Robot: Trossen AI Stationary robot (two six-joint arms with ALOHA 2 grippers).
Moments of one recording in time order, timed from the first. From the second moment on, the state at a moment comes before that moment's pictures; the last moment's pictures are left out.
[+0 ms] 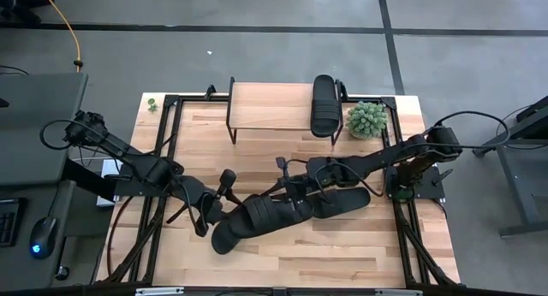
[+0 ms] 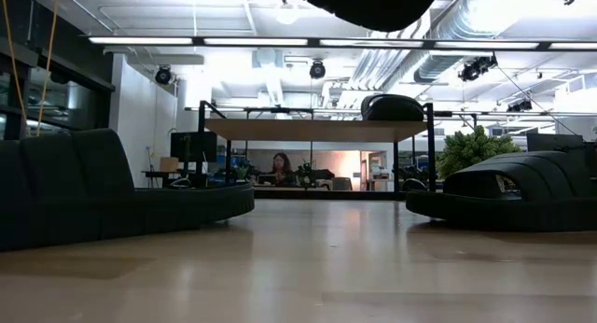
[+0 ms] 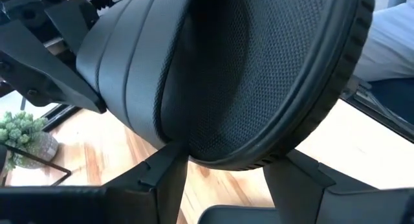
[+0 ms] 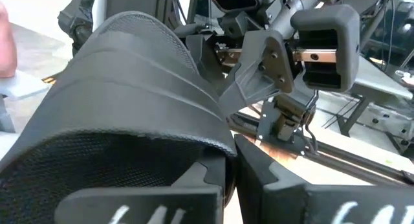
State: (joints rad) left arm -0.36 1.16 0.89 -0.23 -0.18 0.36; right arm 0.20 1.63 1.11 0.35 -0.06 -0.26
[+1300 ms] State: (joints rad) left arm -0.45 1.16 0.90 -0.21 -0.34 0.42; right arm 0.20 1.63 1.12 0.39 -0.07 -0.26
